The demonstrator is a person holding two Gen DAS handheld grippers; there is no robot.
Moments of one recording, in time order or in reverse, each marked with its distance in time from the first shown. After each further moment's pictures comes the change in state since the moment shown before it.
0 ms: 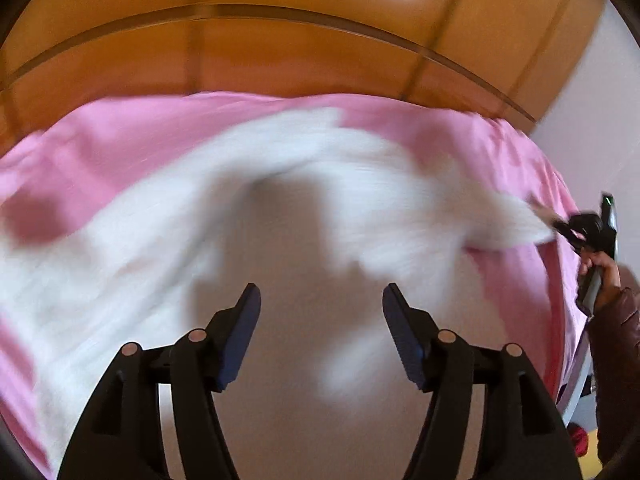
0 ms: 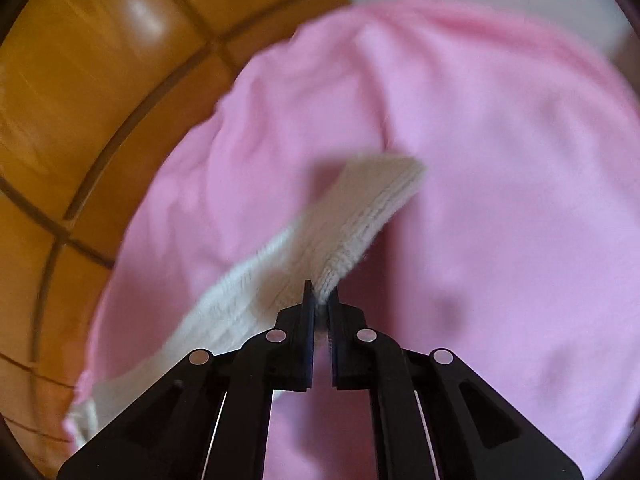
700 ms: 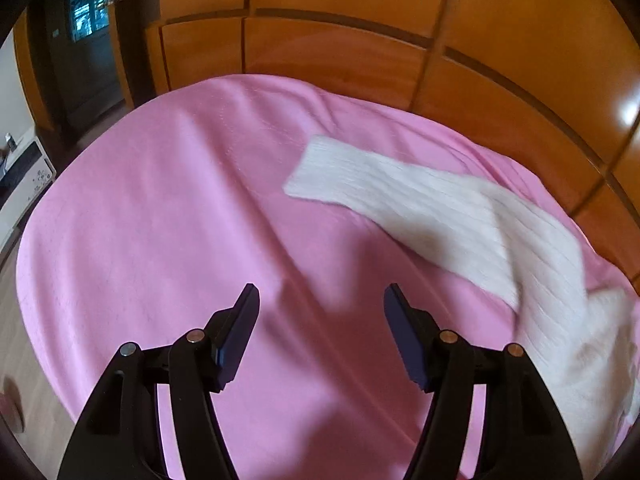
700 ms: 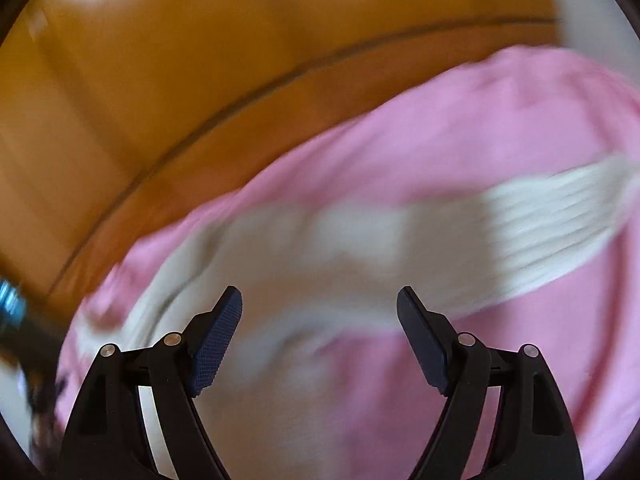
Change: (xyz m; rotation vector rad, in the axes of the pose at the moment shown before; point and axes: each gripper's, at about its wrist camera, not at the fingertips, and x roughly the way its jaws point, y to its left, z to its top) left arm -0.151 0.341 -0.064 -0.563 -0.159 0.592; right arm -0.116 0.187 -0.212 -0.564 0.213 0.565
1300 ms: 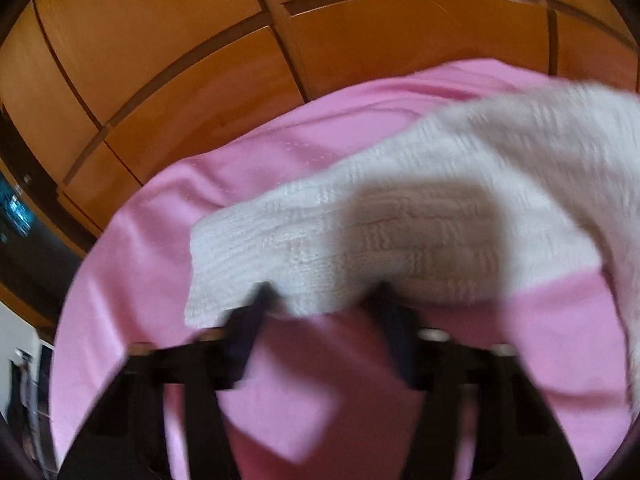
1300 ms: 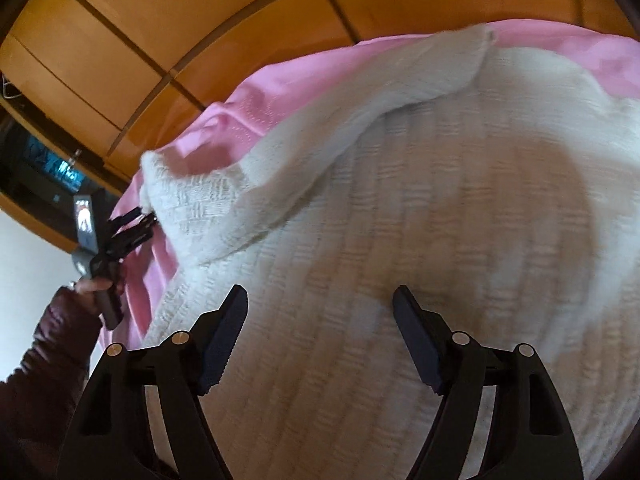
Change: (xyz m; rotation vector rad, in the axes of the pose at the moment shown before) left arm 0.094 -0.085 0.032 0.618 -0.097 0.021; right arm 0.107 0.151 -0.065 -0.197 0.333 0.225
